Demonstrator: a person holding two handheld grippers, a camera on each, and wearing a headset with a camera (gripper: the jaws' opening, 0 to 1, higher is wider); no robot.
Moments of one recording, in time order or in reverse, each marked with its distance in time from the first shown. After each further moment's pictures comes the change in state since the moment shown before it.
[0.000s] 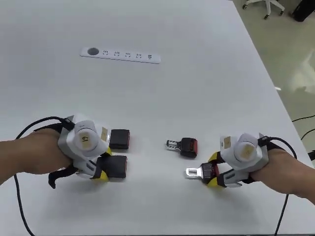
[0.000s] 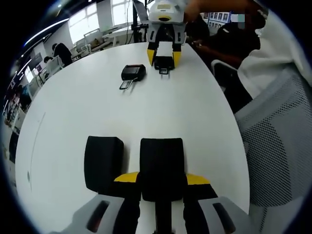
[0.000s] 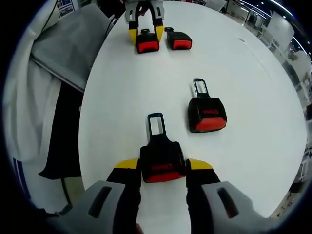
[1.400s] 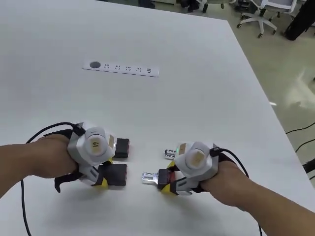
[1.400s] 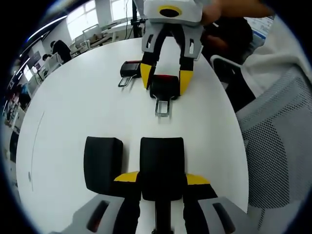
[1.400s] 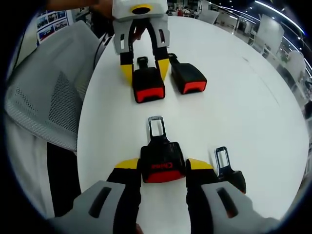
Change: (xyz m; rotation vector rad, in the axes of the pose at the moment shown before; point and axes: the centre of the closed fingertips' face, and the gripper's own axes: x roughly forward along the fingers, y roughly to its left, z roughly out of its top) left arm 0.002 0.000 -0.002 -0.010 0.044 0.005; right arm 0.048 0.017 0.113 0.057 -0.154 -0.036
